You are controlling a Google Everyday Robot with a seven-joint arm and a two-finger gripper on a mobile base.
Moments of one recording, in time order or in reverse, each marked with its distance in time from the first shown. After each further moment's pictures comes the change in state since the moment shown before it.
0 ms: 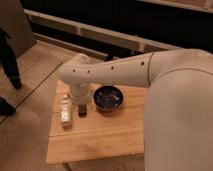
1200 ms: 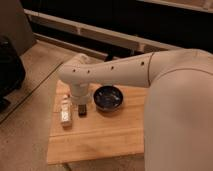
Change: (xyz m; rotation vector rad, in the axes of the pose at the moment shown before) arm -0.001 -0.001 -0.001 0.009 -0.010 -0.009
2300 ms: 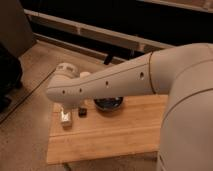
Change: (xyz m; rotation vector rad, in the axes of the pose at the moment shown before) arm 0.004 0.035 -0.024 0.020 -0.283 -0.222
